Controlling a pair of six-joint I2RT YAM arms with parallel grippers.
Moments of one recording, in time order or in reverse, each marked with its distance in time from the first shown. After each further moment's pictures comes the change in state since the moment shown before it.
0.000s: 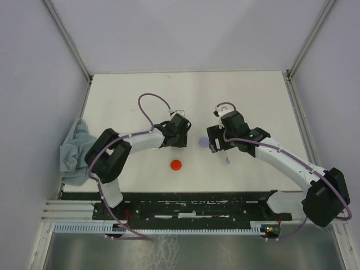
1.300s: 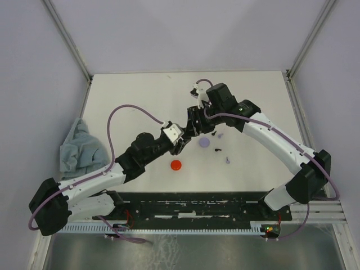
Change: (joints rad) left arm -0.128 -0.775 -0.539 0.670 0.261 0.748; right arm 0.047 0.246 0.536 -0.201 -0.514 0.105
